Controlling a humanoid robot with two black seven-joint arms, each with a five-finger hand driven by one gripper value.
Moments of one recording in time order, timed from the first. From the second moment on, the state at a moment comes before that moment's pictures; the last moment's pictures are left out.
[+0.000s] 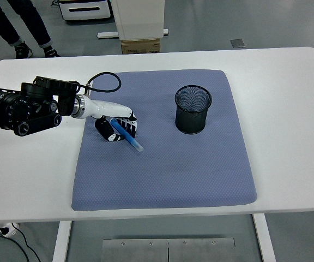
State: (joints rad) left arm -1.46 0.29 0.71 -0.88 0.82 -0.08 -0.46; right arm 0.01 0.00 0.26 0.21 -0.14 0.05 0.20
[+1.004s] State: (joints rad) left arm -1.49 0.30 0.68 -0.88 0.77 -0.09 -0.46; right arm 0.01 0.00 0.26 0.21 -0.14 0.05 0.20
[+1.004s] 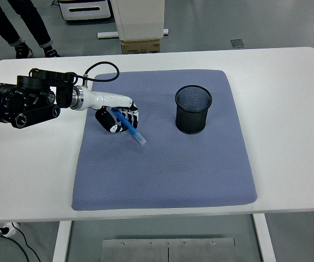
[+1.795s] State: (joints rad) left arm -1.51 0.31 0.66 -0.88 0.60 -0.10 -0.46; right arm 0.01 0.00 0.26 0.21 -0.14 0.05 0.20
